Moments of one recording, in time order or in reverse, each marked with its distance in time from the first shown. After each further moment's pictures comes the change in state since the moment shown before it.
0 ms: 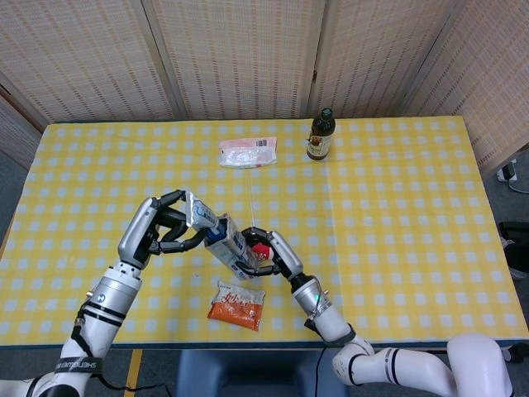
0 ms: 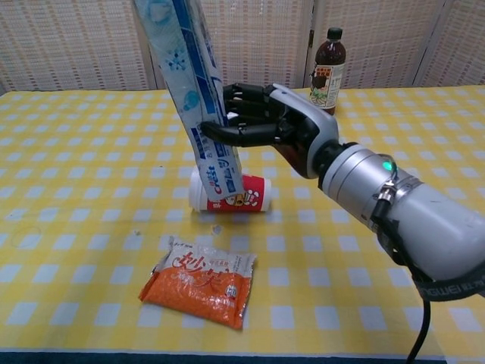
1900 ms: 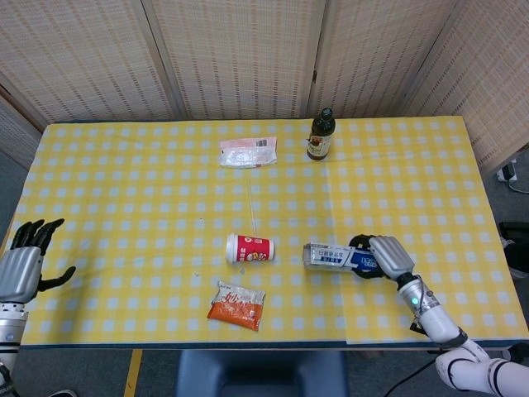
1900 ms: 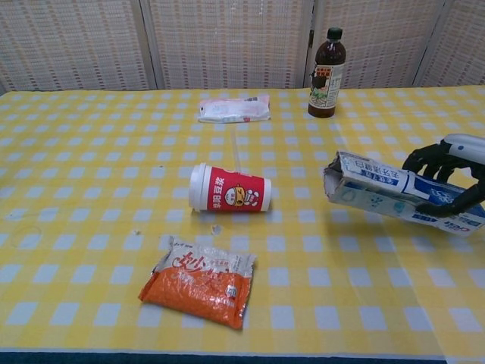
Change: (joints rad) left arm 0.392 -0.027 0.440 0.854 0.571 0.154 0.163; right arm -0.183 0.445 -0.245 0.095 -0.021 -0.059 -0.473
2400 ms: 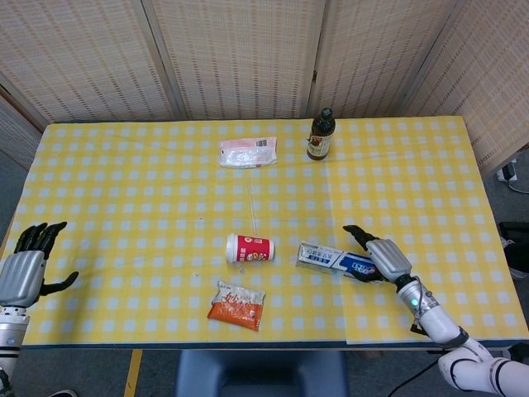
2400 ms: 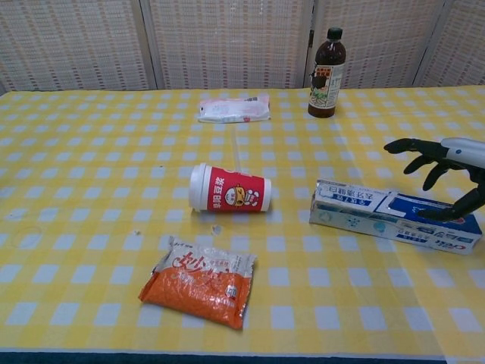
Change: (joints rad) left arm 0.021 0.035 0.002 -0.064 0.025 -0.016 0.030; right arm 0.003 0.033 -0.017 -0.021 -0.058 0.004 0.059
